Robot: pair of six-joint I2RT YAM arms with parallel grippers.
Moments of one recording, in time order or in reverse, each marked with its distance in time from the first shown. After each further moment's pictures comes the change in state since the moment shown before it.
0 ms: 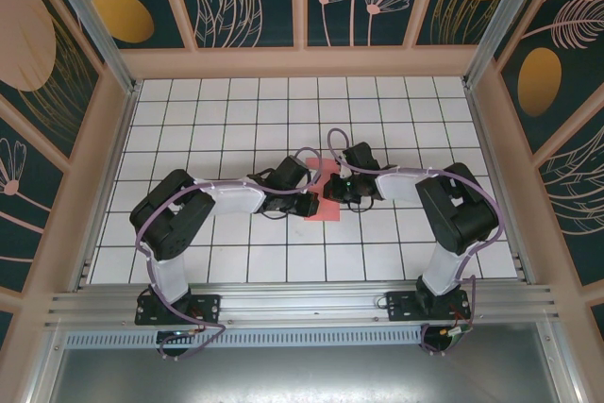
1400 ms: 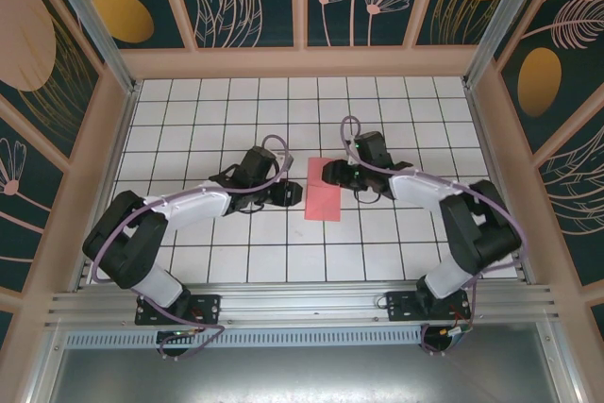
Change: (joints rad) left arm 0.133 -0.283 -0.155 0.027 0.013 0.024; right arm -0.051 -0.204 -0.023 0.029 0.056 -0.026
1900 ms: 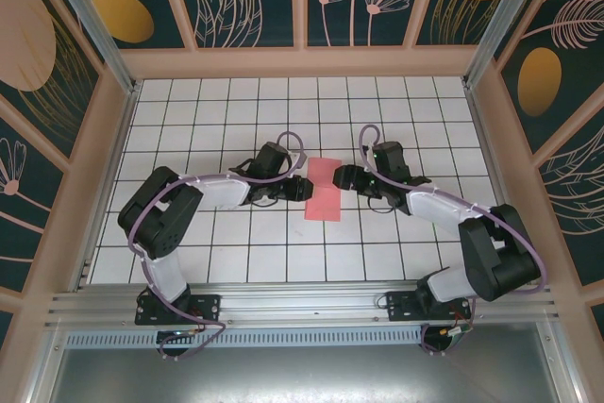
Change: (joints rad) left arm 0.005 0.246 0.113 0.114 0.106 -0.020; right arm -0.051 -0.143 -0.154 0.040 0.008 0.002
